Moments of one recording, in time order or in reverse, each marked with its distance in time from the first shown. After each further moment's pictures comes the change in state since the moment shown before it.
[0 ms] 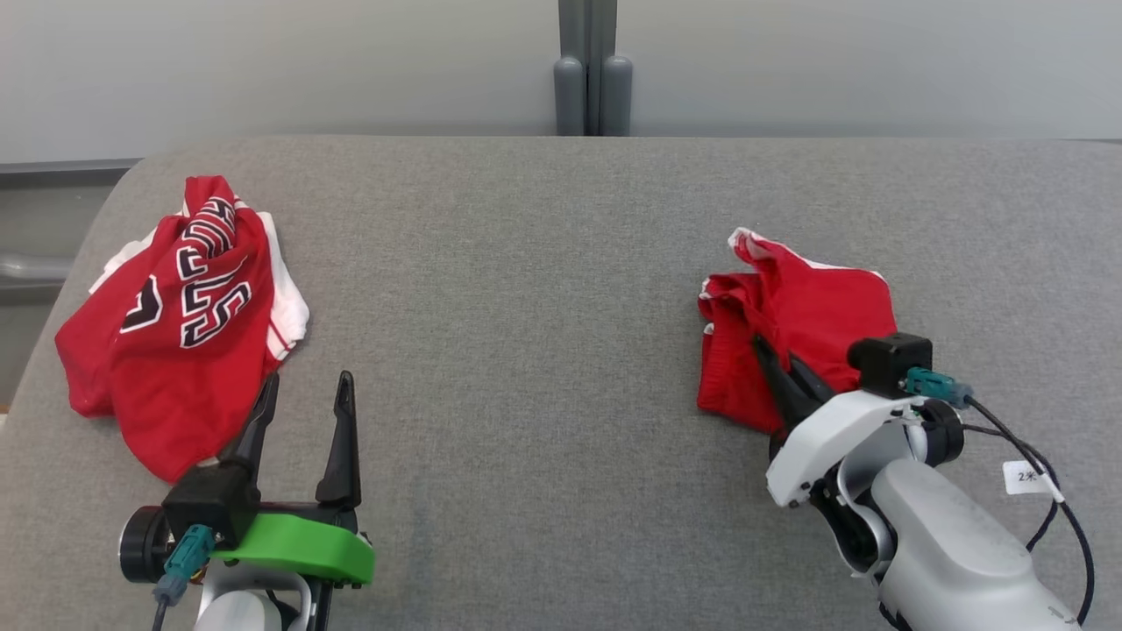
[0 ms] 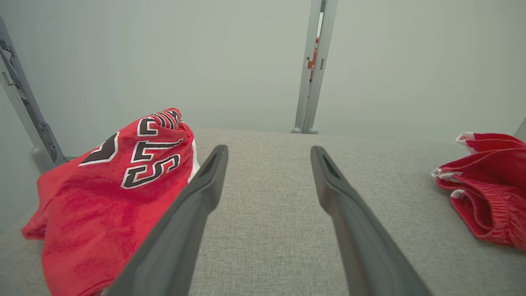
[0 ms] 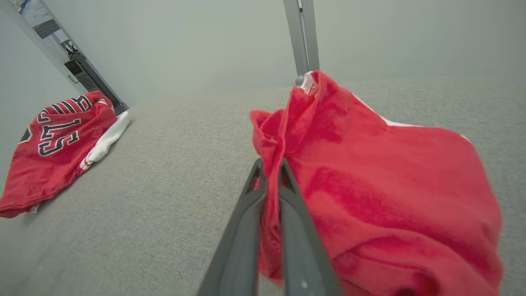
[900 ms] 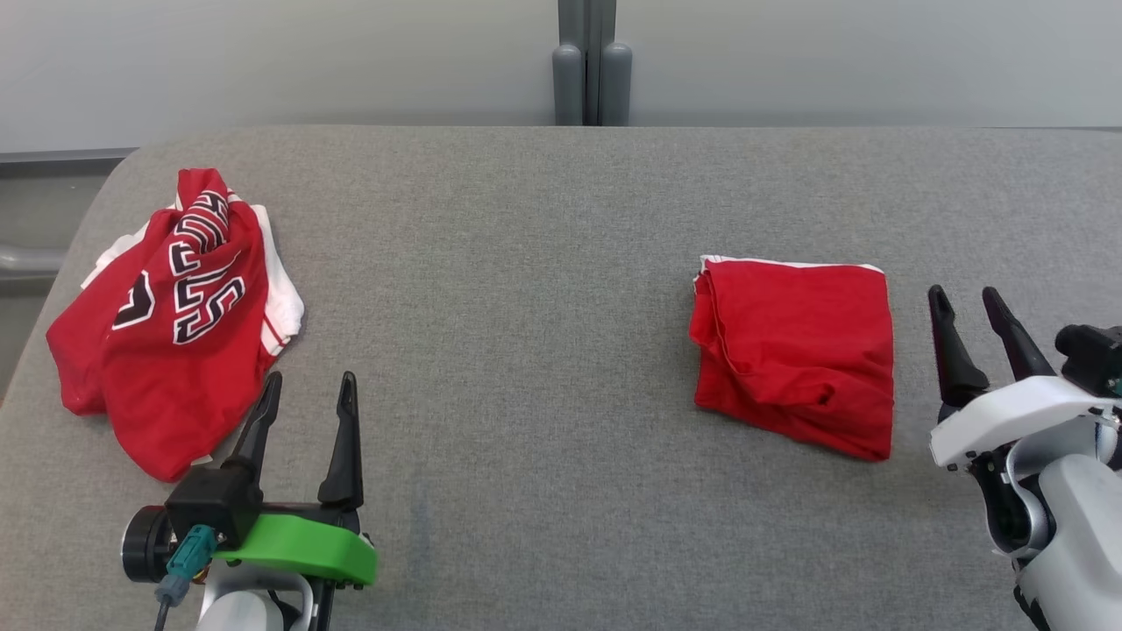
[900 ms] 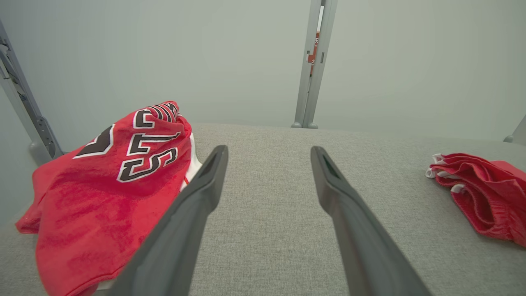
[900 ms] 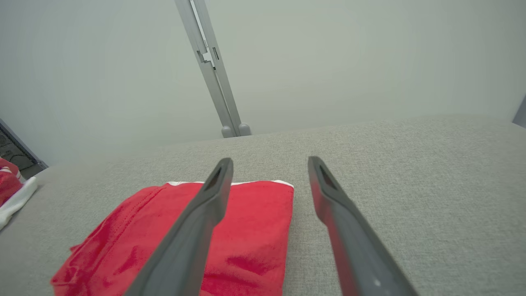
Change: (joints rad) left arm 0.001 -0.002 -0.003 0.001 0.000 -0.001 0.000; right arm 0.126 -0.112 -0.349 -0.140 -0.093 0.000 -0.038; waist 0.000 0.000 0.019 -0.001
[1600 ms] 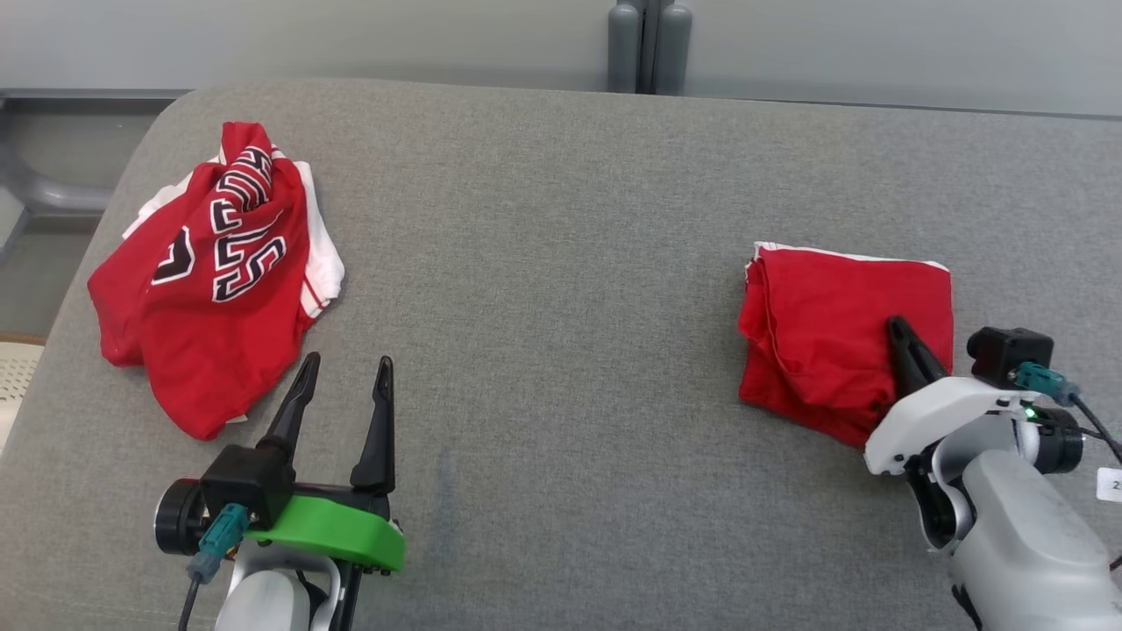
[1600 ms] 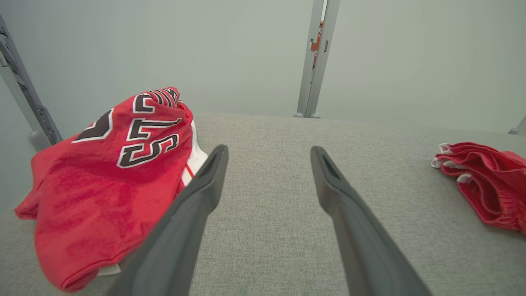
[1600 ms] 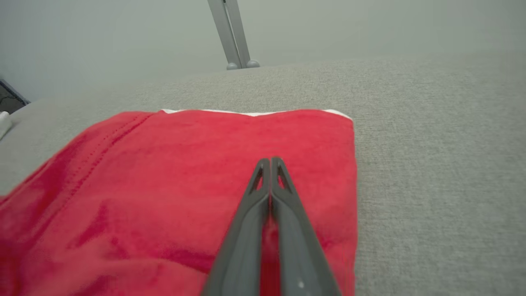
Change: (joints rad) left arm -0.040 0.000 -0.068 0.017 -0.011 0.000 0.000; right arm -0.129 0.100 0.028 0.298 -0.100 0.000 0.000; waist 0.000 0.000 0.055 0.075
